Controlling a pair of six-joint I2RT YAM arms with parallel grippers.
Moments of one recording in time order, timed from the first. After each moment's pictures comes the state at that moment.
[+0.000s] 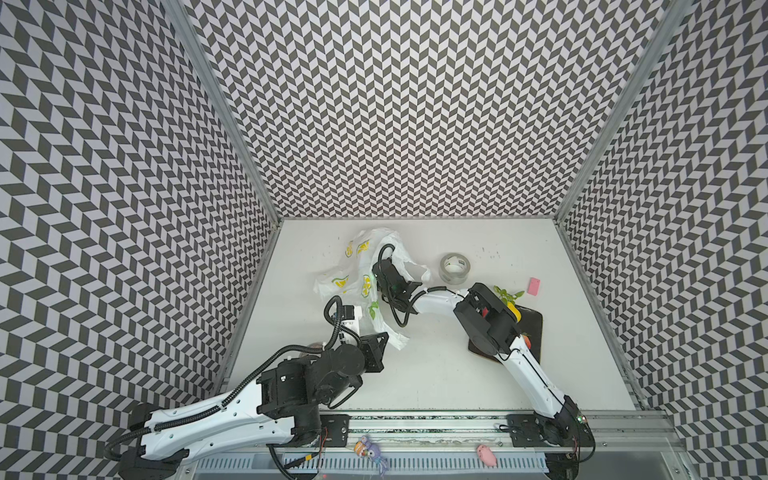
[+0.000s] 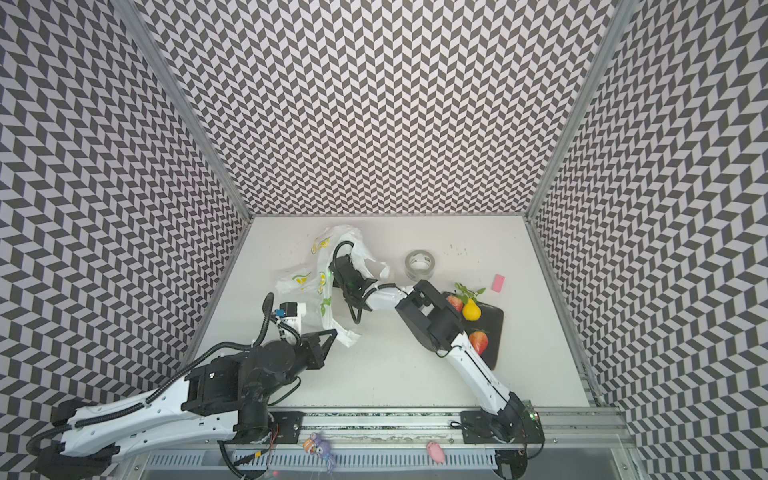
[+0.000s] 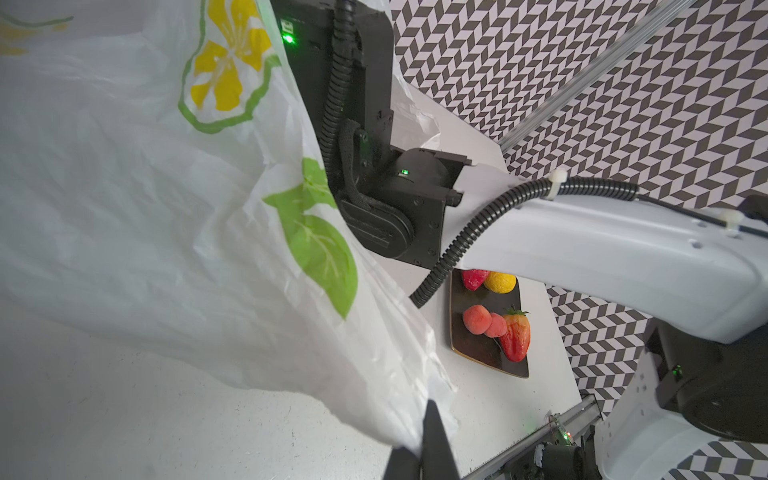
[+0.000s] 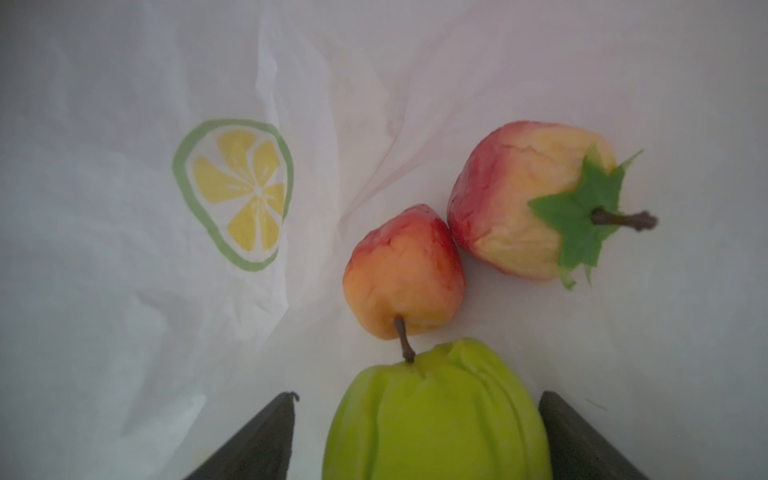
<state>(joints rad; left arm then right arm) -1.27 0.61 0.64 -0.54 -0.54 -1.07 0.85 2.48 1.80 0.18 0.25 0.84</state>
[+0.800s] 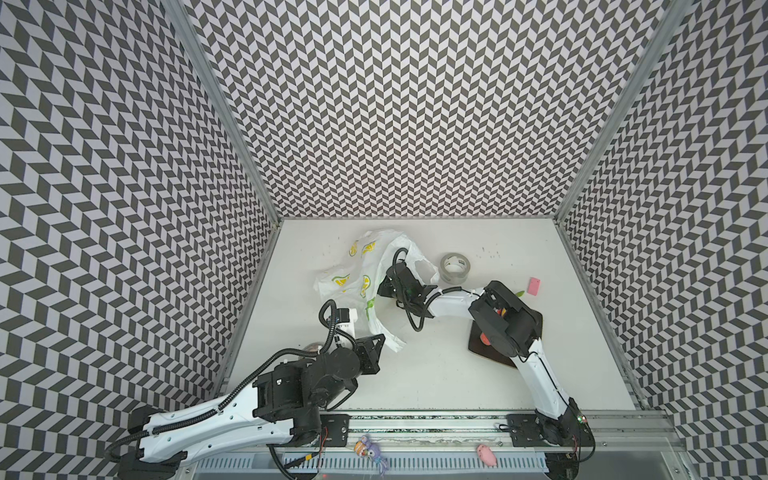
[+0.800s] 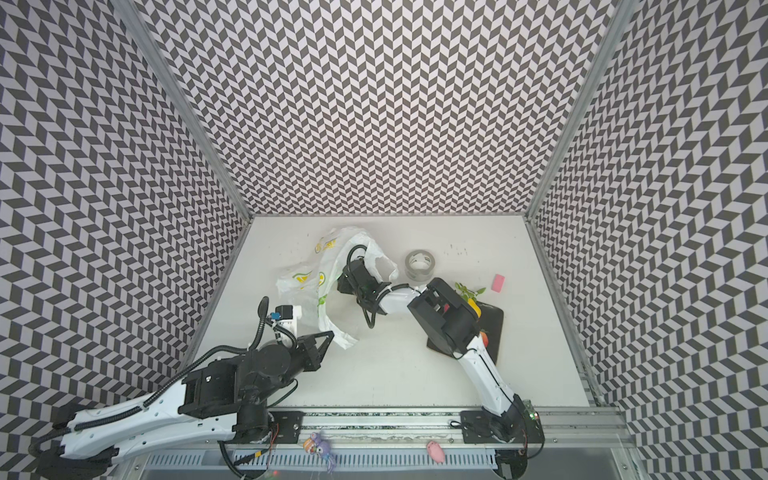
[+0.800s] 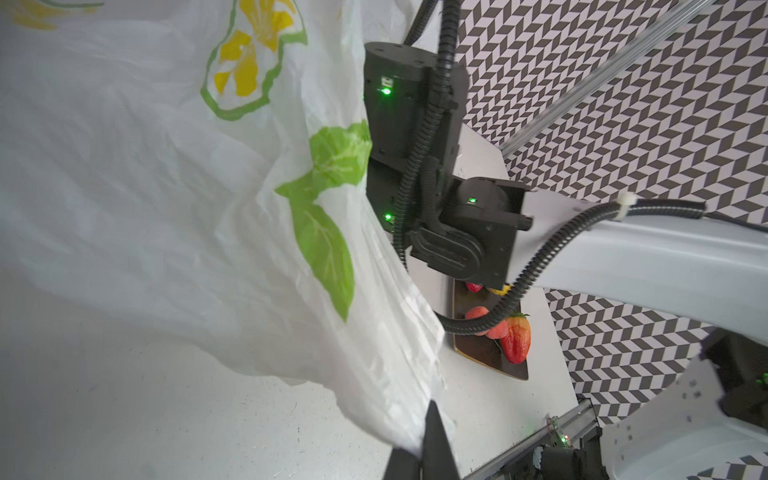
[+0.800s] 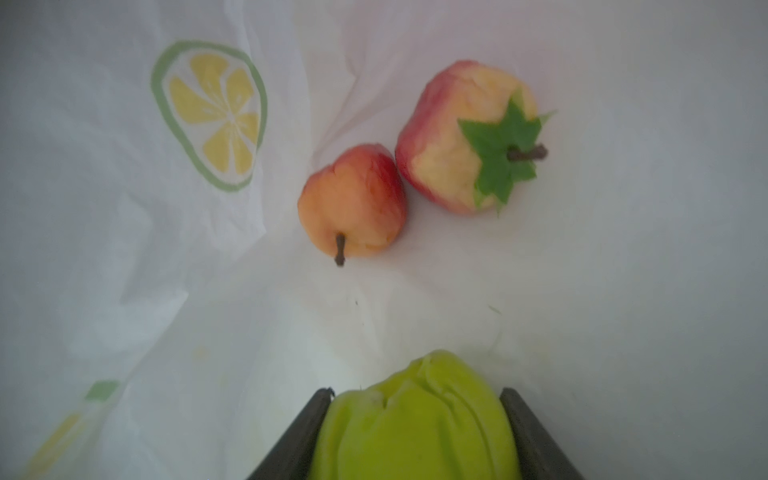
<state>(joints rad) -1.27 0.55 0.58 -0.55 -0.55 -1.10 0.83 2.25 1.44 0.23 0.14 0.85</state>
